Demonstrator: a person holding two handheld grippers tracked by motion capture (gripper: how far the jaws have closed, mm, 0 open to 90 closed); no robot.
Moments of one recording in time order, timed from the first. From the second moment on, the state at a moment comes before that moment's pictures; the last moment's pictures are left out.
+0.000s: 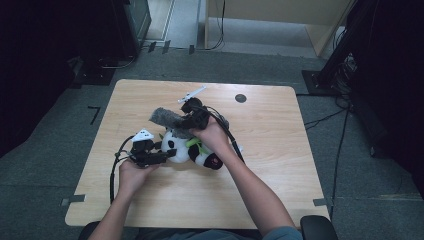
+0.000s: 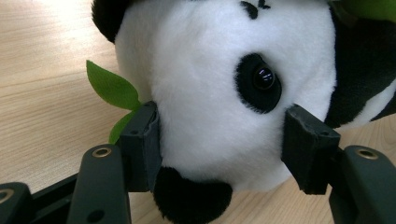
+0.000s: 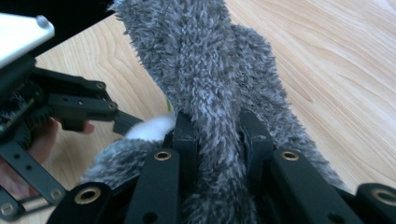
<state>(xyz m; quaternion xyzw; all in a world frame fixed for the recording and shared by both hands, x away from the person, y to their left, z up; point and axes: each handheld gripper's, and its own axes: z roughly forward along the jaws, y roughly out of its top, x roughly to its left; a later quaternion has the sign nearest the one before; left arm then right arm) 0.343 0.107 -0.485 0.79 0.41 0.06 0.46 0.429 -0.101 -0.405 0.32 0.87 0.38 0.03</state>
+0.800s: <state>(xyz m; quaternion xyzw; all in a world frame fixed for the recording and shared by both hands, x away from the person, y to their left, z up) 0.344 0.107 -0.486 0.79 0.41 0.06 0.46 0.427 -0.168 -0.380 0.36 0.85 0.38 0.06</state>
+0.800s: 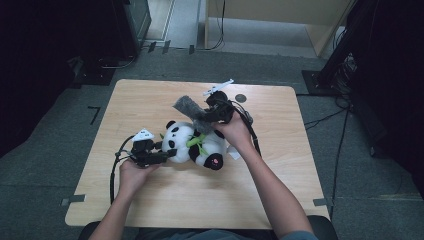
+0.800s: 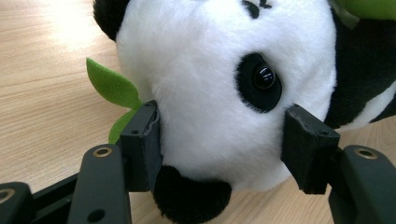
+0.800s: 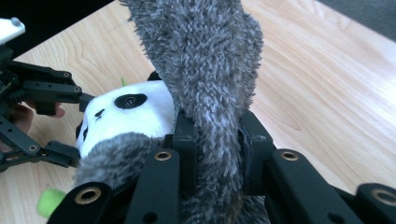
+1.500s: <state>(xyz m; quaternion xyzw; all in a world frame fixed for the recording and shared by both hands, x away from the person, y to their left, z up) 0.343 0.106 -0.485 0.79 0.41 0.06 0.46 0.394 -0.138 -0.364 0.29 0.87 0.40 0.04</state>
